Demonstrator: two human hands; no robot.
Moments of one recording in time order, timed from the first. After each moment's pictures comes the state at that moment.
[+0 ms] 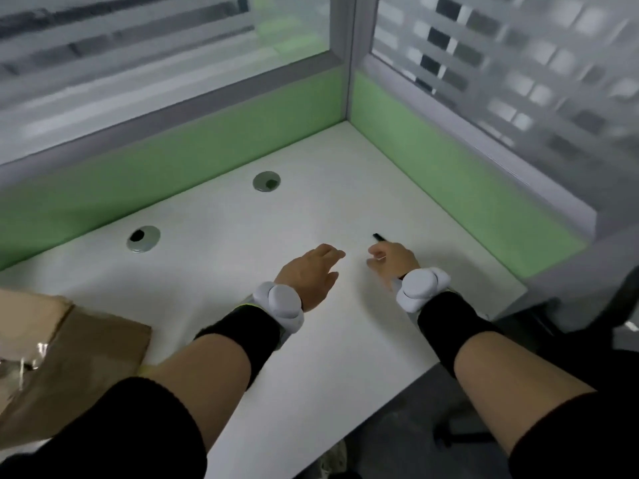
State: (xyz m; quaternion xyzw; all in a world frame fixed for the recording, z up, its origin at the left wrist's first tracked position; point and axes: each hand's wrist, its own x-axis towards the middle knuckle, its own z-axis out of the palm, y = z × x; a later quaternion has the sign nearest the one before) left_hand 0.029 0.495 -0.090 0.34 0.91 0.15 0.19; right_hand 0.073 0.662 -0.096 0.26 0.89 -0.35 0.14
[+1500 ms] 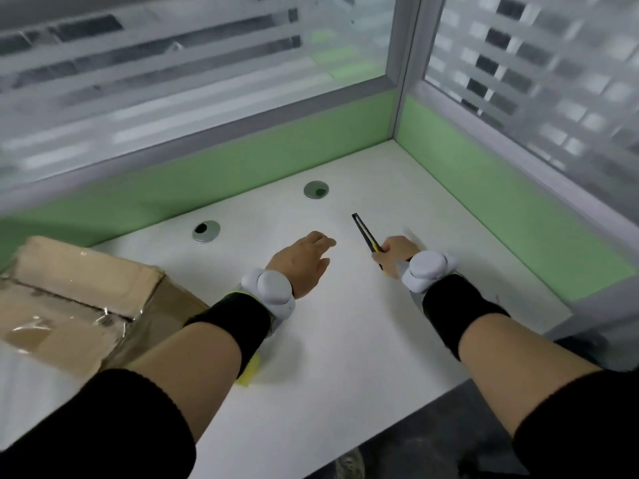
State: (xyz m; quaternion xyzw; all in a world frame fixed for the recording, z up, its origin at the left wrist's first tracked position) left_hand 0.020 0.410 -0.044 0.28 0.94 0.15 0.13; right_hand 0.039 0.602 -0.066 0.24 0.90 -0.32 0.19
